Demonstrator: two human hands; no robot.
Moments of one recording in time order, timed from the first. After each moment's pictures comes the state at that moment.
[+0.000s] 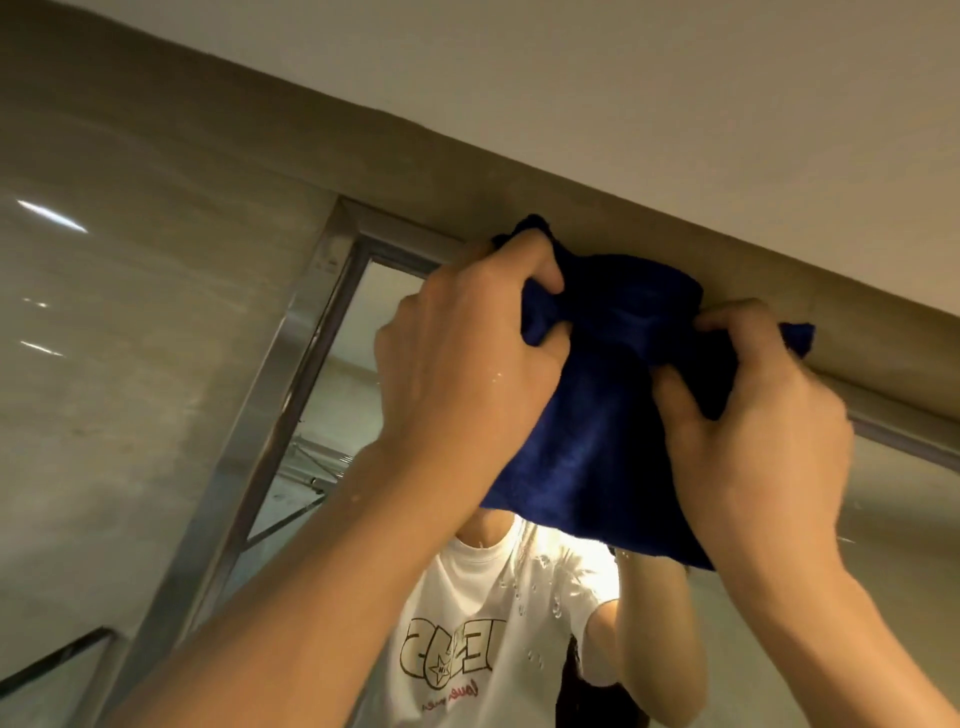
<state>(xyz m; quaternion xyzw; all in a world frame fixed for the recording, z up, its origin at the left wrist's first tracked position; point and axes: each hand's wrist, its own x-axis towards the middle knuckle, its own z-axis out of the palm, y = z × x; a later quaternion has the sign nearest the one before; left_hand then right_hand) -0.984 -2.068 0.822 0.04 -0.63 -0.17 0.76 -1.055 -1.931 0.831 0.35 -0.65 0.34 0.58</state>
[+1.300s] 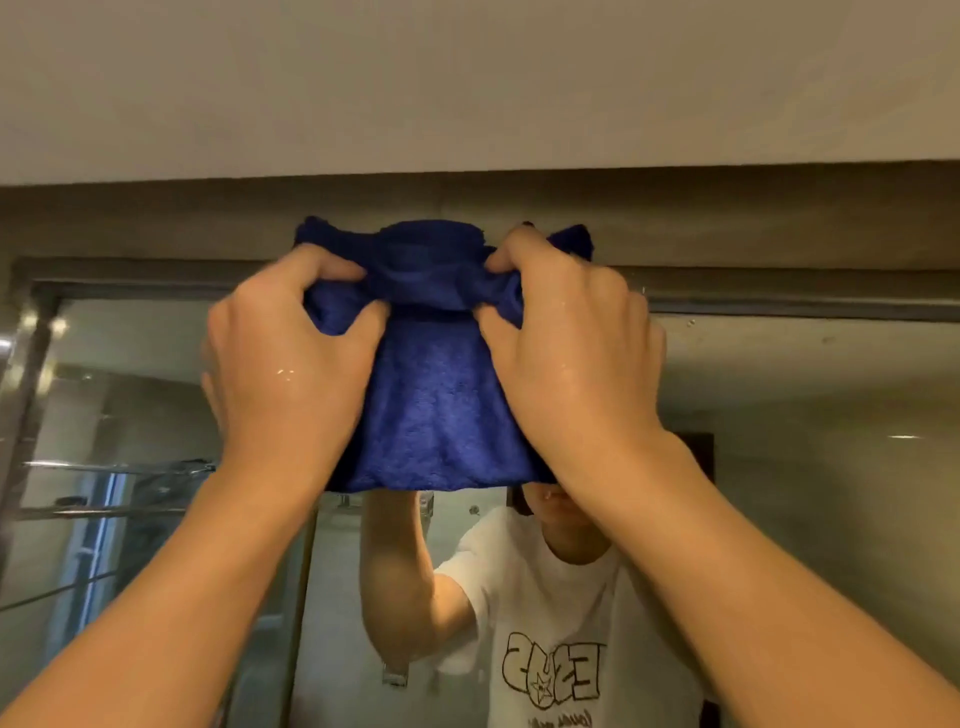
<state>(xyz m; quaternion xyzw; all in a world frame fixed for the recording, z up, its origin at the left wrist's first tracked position) -1.067 -1.919 0.817 0.10 -0.59 -0.14 0.79 -1.144 -1.789 0.837 0.41 -0.63 0.34 0.56</state>
